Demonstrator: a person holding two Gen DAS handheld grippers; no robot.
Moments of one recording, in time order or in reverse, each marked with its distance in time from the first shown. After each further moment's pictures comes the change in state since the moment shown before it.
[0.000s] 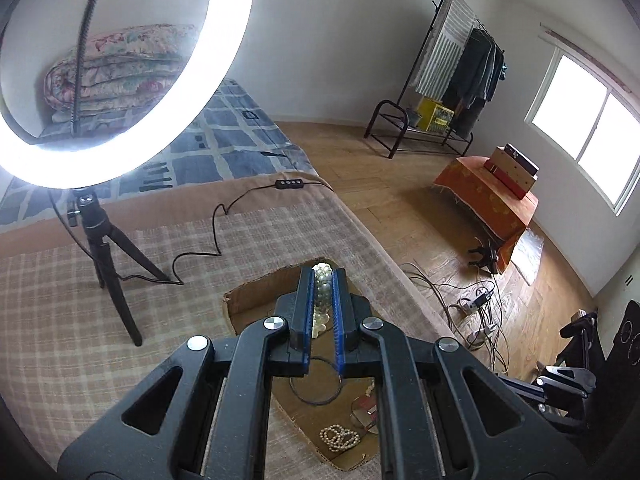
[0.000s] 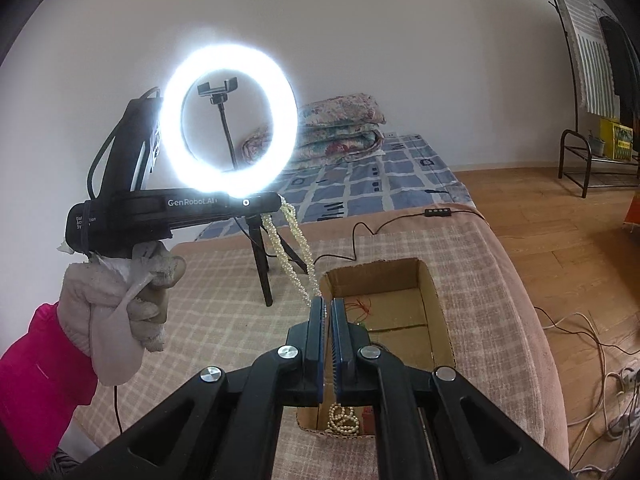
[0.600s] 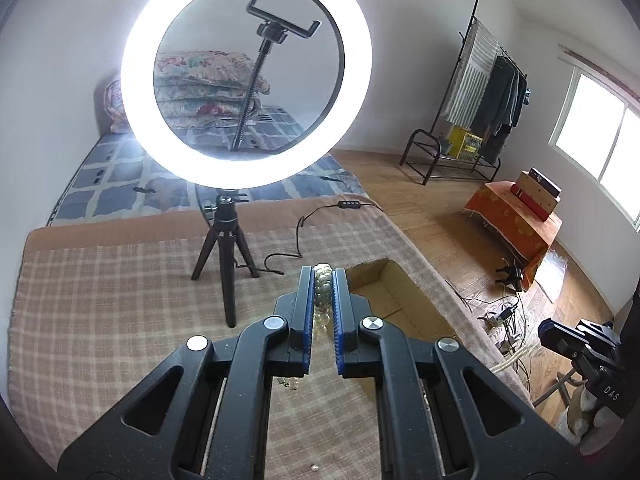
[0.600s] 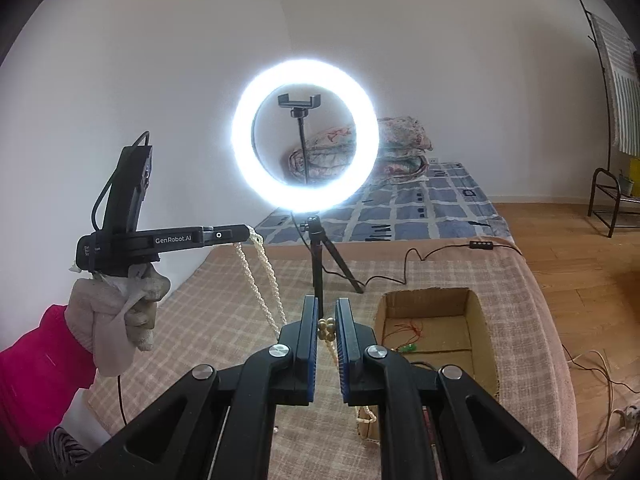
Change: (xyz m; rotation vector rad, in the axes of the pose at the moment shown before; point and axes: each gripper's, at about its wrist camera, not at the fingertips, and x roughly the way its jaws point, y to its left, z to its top) left arm -0.115 0.066 -0.024 -0.025 -0.115 0.113; right arm -0.033 0.064 0.008 -0.113 -0.084 0.099
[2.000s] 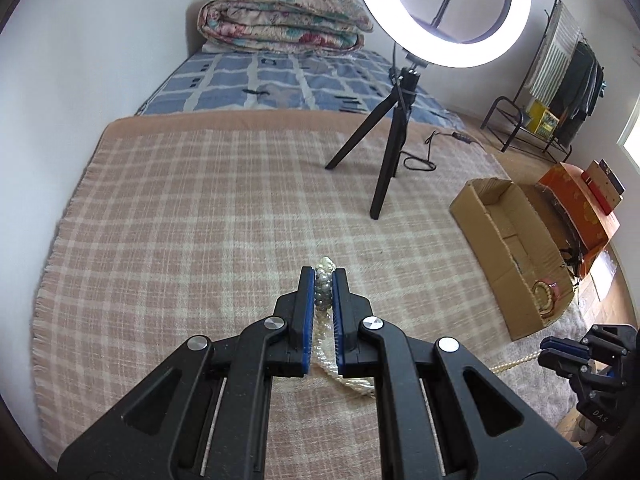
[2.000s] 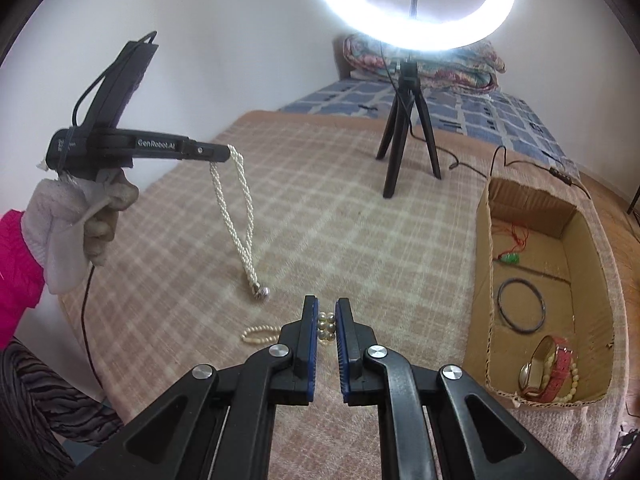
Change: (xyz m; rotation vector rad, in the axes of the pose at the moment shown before) left arm -0.016 0.144 -0.121 -0.130 0.164 0.238; right arm 0.126 0.089 -0.099 -0.170 0.346 0.086
